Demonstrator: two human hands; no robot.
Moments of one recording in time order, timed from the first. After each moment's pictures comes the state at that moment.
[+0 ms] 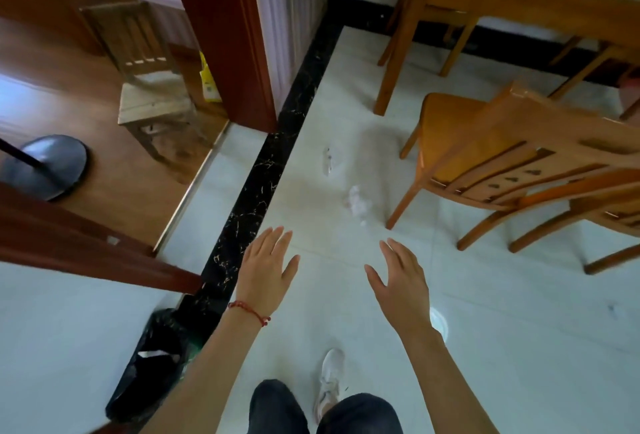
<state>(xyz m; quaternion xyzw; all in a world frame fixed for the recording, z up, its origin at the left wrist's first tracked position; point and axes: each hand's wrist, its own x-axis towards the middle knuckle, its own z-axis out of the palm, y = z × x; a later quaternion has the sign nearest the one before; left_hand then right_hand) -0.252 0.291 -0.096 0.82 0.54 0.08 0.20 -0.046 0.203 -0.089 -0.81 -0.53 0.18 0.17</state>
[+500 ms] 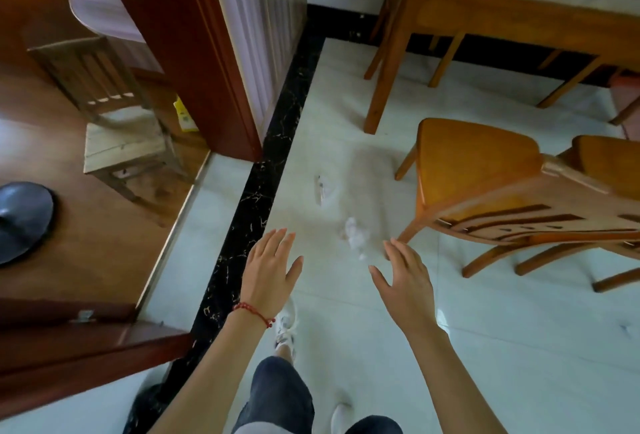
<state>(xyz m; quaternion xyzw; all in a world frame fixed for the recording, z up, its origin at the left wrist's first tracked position) -0.190 0.467 -0.102 0.83 0.51 0.05 0.22 0.011 0.365 -0.098 -0.83 -0.50 0.16 0.18</state>
